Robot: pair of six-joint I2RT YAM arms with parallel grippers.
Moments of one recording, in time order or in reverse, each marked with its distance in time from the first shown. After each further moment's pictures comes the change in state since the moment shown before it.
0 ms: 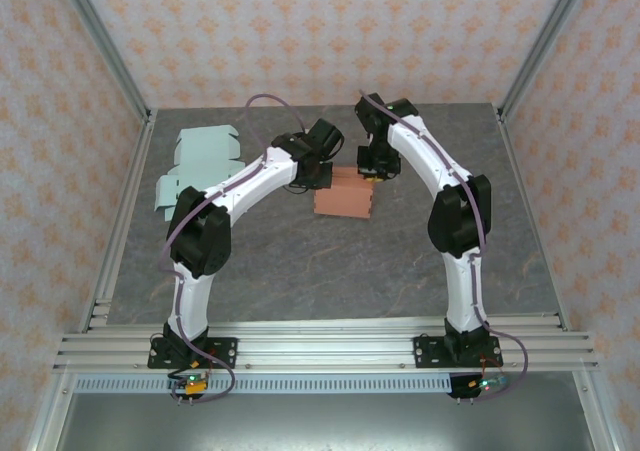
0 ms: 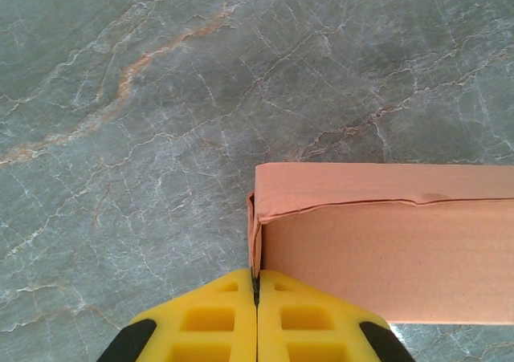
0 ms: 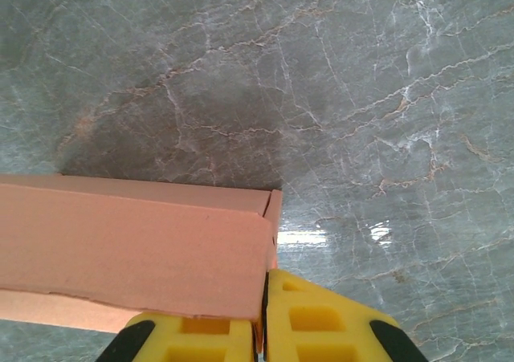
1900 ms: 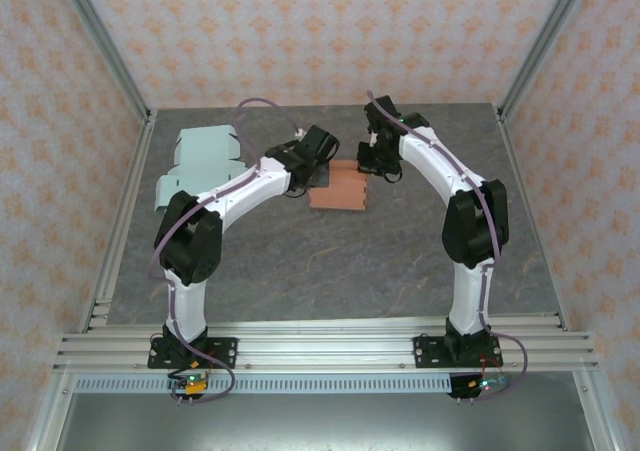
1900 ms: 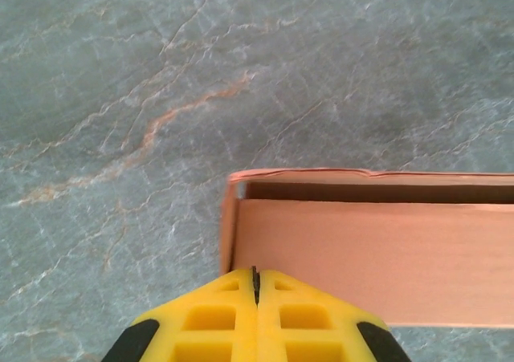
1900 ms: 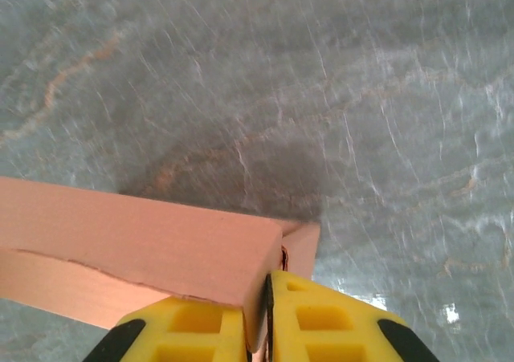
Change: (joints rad) left arm -0.003 -0.092 -0.184 0.261 -0.102 -0.023; right arm -0.029 -0.149 -0.282 0.394 -0.092 -0.022
